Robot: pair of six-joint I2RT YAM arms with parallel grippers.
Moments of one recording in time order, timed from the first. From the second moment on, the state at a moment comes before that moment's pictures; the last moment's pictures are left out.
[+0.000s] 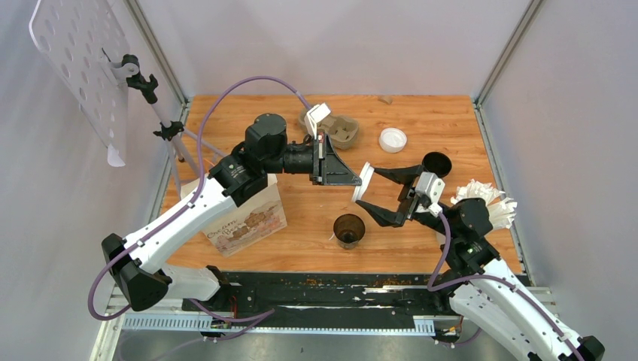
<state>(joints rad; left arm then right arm) -0.80 1.28 1.34 -0.21 0.69 -0.93 0.60 0.58 0.54 0.38 -0.54 -0.09</state>
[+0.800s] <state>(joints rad) -0.80 1.31 1.66 -0.76 0.24 -0.51 0.60 0.62 0.77 -0.12 -0.43 0.04</state>
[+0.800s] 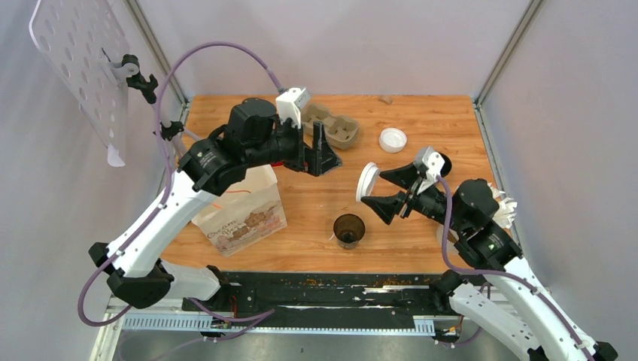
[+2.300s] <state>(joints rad) -0.80 0.96 1.64 -0.85 -0.11 -0.25 0.94 1.60 1.44 -1.16 0.06 0.40</state>
